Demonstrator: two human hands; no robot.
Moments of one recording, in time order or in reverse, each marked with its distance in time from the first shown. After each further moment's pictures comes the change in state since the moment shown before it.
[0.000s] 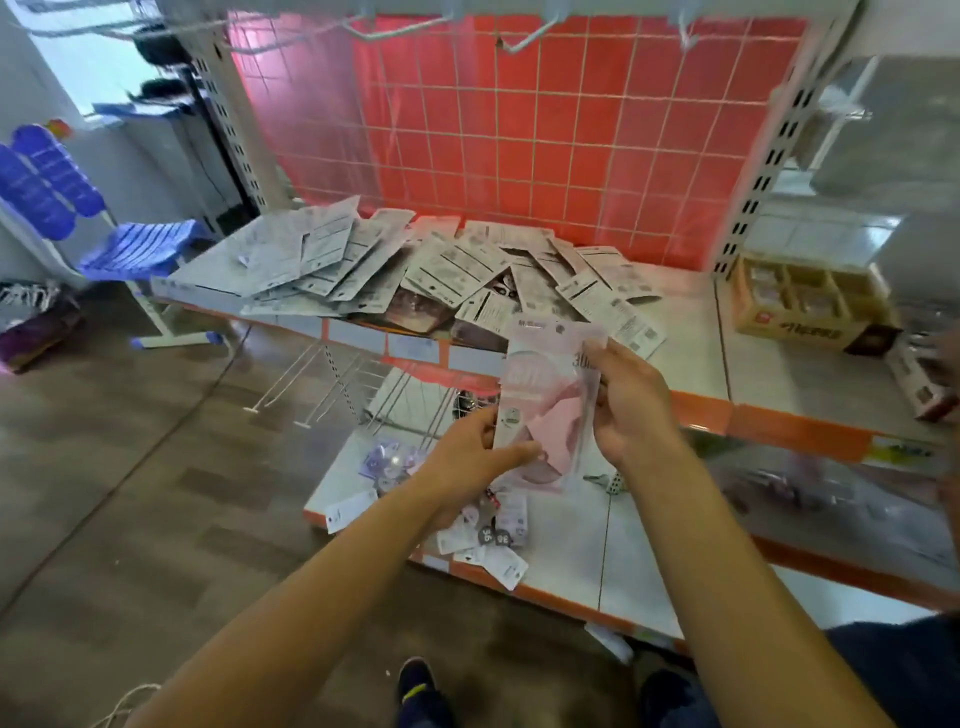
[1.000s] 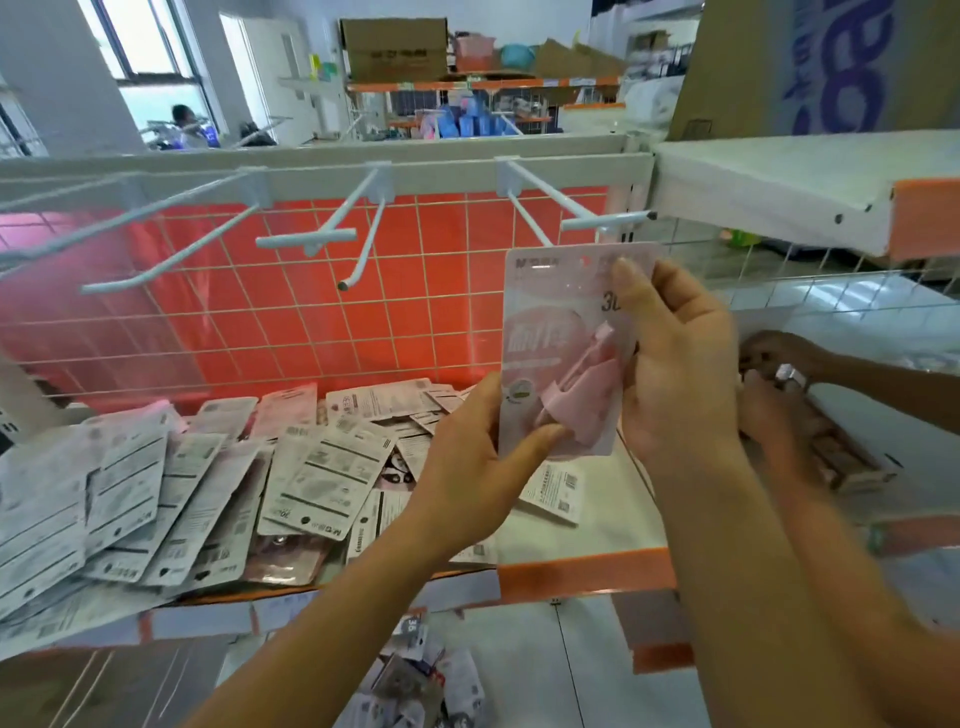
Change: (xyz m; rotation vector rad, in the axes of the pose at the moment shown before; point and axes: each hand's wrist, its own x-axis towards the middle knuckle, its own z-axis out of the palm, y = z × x) left_hand 0.141 0.160 -0.001 0.201 -0.143 0.797; right_hand 0.061 -0.148 0.054 0.013 0.099 -0.816
